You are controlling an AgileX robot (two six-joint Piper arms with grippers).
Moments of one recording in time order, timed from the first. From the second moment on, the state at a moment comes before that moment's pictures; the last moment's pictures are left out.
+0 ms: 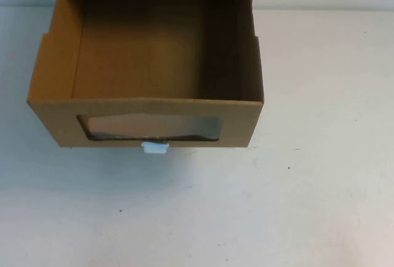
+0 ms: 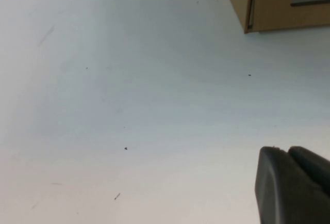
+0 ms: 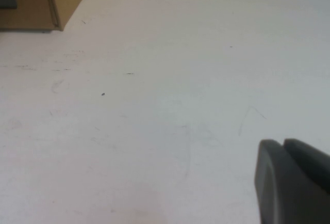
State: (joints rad) right arm 0.08 -0.01 0.03 0.07 0.35 -0.10; left arm 0.00 -0.01 0.03 -0.07 0.38 0.16
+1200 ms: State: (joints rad) right arm 0.08 -0.01 0.03 0.07 0.35 -0.10; left arm 0.00 -0.01 0.03 -0.12 0.32 0.13
